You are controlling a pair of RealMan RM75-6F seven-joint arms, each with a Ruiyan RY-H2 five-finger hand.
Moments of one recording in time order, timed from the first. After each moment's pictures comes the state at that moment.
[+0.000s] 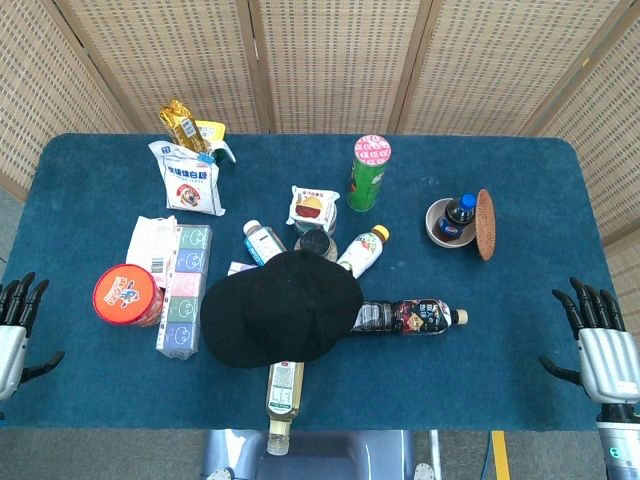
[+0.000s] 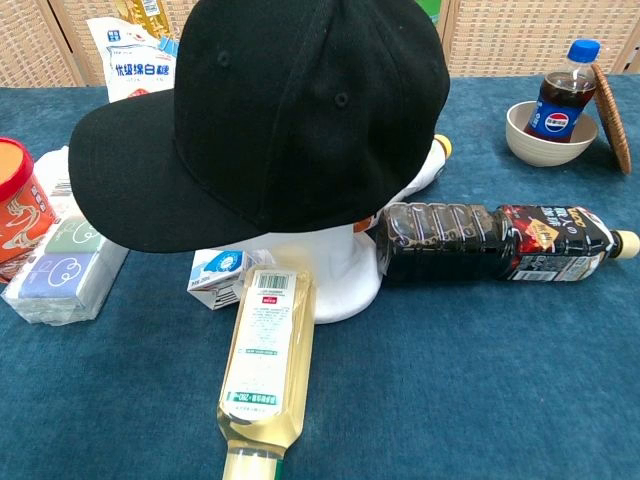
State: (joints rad) left arm -0.06 -1.12 -0.02 -1.62 1.51 1.53 0.16; right arm 0.07 -1.11 0.08 -1.66 -1.48 1.49 -0.10
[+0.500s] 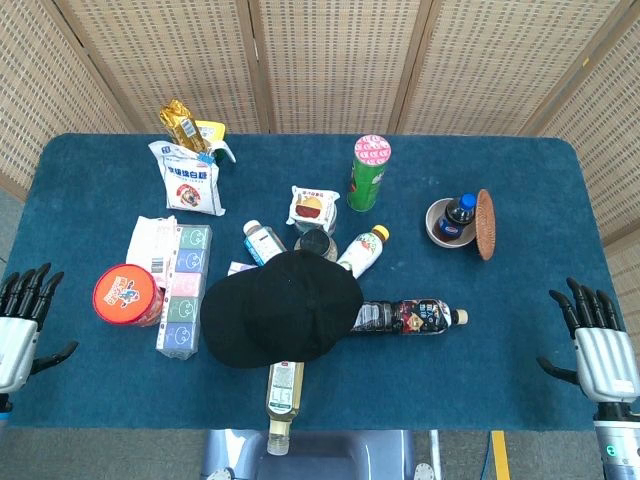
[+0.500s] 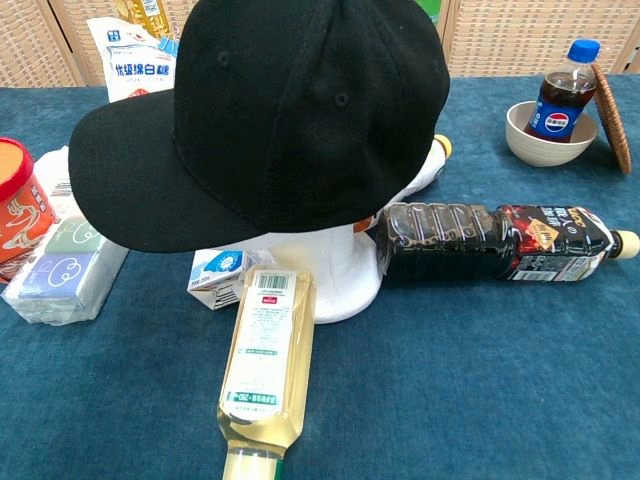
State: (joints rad) left arm -0.10 -1.18 -0.04 -1.48 1.62 1.57 0.03; right arm 0.08 -1.11 0.08 -1.66 -1.46 1.47 -0.11
